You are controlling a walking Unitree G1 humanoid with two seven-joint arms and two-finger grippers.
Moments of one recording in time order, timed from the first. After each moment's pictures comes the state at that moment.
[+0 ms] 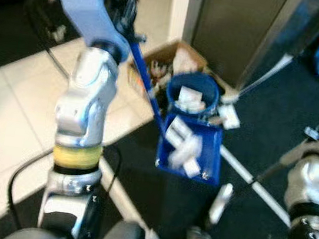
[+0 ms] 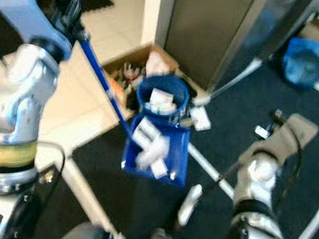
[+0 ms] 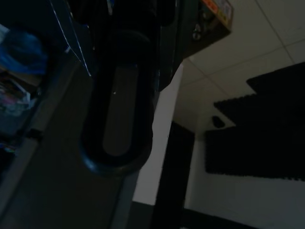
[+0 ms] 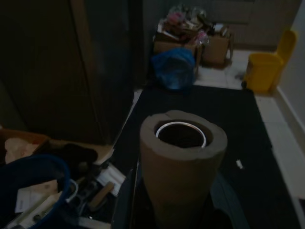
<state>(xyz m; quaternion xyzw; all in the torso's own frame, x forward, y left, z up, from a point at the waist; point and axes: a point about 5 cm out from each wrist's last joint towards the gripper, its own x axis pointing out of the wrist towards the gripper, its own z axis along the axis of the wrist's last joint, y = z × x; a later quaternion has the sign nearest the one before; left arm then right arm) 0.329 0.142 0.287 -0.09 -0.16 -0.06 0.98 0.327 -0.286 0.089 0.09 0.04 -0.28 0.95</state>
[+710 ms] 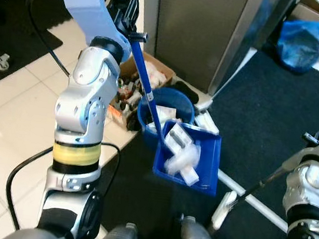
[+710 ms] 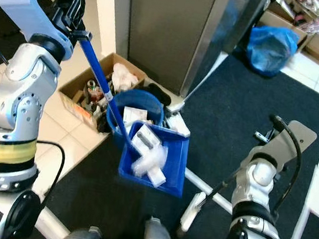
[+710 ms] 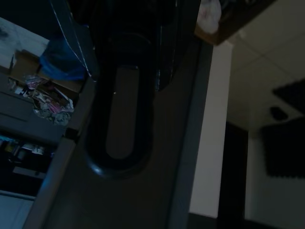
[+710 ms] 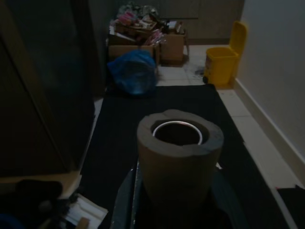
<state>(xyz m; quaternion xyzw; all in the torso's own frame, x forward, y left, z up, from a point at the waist) 0.330 0.132 0.293 -0.09 -0.17 -0.08 0.98 0.319 -0.292 0.082 0.08 0.05 -0.30 0.95</state>
